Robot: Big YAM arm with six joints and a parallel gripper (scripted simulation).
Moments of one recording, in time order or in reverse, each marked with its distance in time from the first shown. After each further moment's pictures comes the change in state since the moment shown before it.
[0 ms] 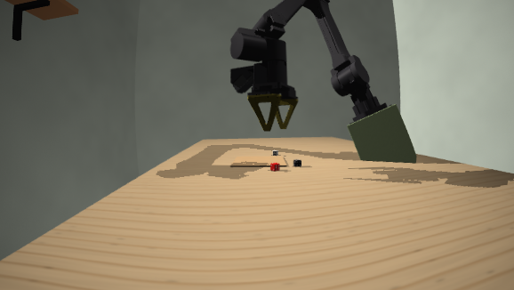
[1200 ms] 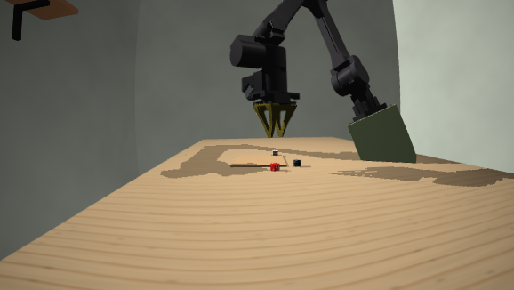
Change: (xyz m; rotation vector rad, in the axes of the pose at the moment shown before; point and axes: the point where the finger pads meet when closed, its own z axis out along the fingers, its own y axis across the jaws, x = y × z) arm -0.001 0.000 0.016 -0.004 -0.001 0.474
